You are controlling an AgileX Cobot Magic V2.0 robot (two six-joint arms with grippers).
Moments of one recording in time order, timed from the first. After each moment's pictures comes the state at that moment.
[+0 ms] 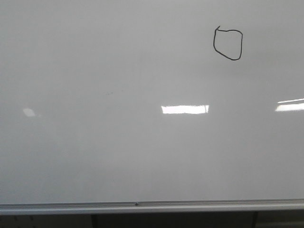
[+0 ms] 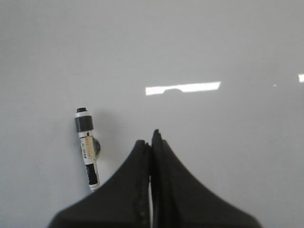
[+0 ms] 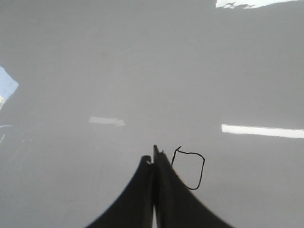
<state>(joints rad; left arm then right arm) -0.10 0.35 -0.28 -0.09 0.13 0.08 0.24 0.51 -0.54 0.90 0.09 -0.76</state>
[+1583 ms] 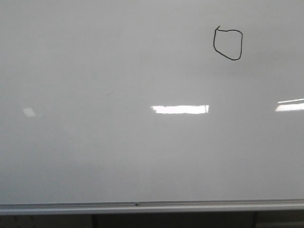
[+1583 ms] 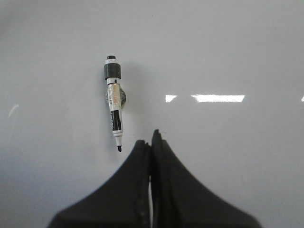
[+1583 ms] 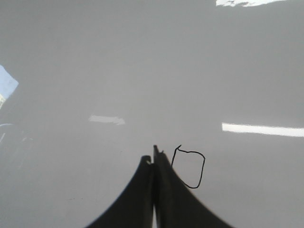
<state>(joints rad) -0.01 0.00 0.01 -0.01 0.15 -0.03 0.24 0.52 -0.54 0.90 0.09 -0.76</state>
